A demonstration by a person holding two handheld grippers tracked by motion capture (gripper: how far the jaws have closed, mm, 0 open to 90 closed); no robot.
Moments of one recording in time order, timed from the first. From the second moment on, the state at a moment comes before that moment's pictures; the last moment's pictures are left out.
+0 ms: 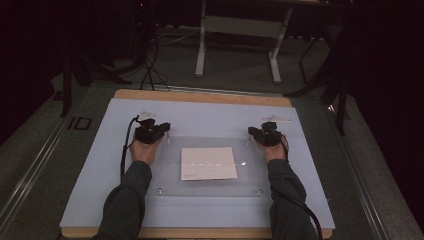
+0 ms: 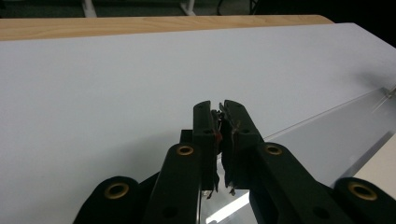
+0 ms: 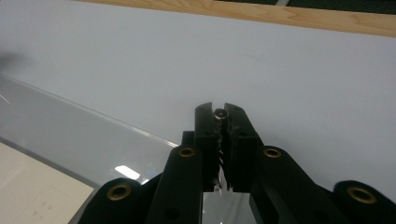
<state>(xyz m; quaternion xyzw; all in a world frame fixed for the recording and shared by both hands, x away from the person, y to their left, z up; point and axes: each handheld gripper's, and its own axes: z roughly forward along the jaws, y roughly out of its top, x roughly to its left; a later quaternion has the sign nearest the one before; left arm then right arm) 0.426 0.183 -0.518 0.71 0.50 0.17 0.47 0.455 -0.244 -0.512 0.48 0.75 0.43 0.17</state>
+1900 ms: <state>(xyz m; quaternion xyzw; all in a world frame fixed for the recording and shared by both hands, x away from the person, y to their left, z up) 0.454 0.180 -0.514 0.70 0.54 0.15 0.44 0.487 -0.238 -0.510 0.55 0.71 0.41 0.12</state>
